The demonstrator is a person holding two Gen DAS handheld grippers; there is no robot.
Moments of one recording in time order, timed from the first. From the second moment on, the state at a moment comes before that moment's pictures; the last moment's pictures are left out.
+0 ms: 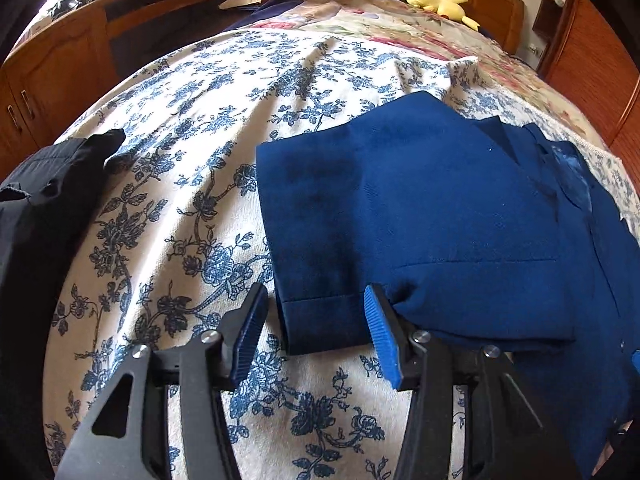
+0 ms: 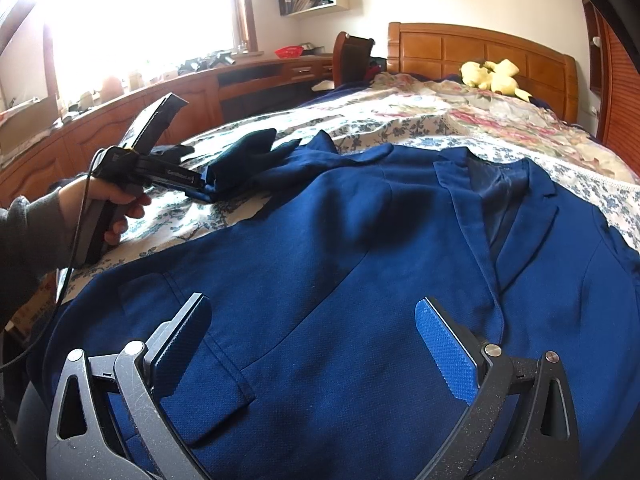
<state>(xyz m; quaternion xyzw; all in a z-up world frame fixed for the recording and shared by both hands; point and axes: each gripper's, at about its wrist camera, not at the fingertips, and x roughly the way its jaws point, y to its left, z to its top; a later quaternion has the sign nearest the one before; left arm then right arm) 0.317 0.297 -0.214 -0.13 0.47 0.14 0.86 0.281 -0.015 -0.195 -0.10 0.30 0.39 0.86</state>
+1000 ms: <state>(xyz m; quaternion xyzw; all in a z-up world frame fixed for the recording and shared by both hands) 0.261 0.067 0.005 0.00 0.29 -0.04 0.96 0.257 -0.129 -0.150 -0.09 0.30 0.29 0.90</state>
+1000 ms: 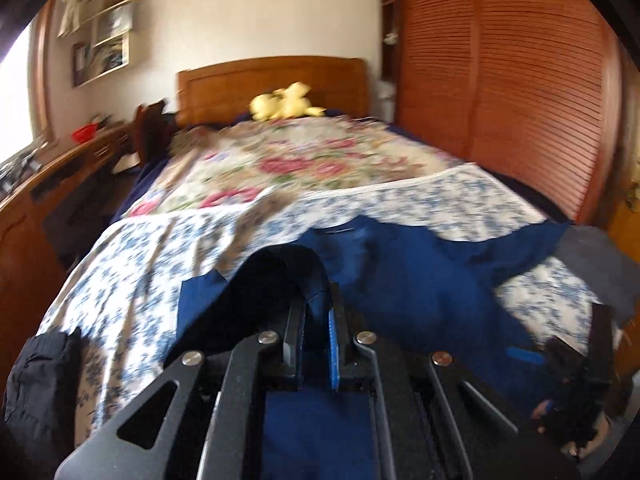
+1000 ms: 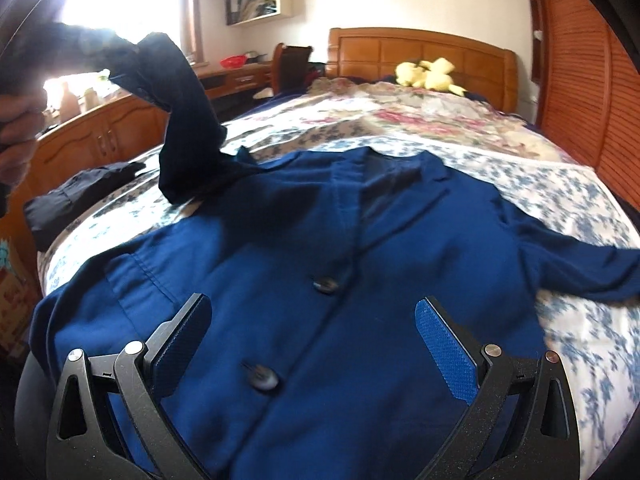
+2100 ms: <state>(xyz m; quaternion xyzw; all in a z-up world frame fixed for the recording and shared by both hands) 0.091 0.115 -0.093 -0.03 0.31 0.04 0.95 0.245 -0.040 -0.157 -0.11 0.32 0.39 0.85</state>
